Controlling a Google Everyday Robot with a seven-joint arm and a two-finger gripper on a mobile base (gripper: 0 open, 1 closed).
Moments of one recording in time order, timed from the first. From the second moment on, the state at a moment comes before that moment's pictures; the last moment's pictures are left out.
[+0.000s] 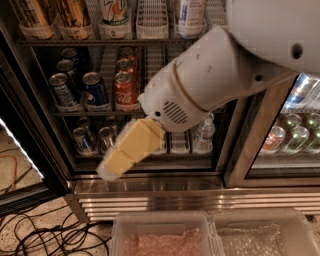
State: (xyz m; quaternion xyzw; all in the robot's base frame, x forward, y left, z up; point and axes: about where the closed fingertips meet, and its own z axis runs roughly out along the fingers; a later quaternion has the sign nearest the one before) arm 0.402 0.045 0.964 -0.56 0.73 0.24 0.30
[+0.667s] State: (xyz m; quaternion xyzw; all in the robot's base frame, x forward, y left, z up) arm 0.420 0.082 0.968 -0.52 0.74 0.31 0.31
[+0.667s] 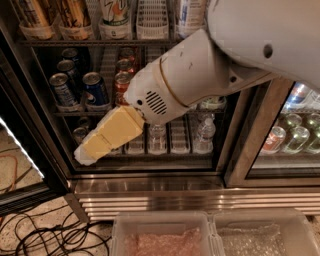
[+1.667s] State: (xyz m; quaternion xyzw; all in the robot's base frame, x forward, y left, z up) arm 0.435 0.168 0.979 -0.50 0.74 0.24 0.38
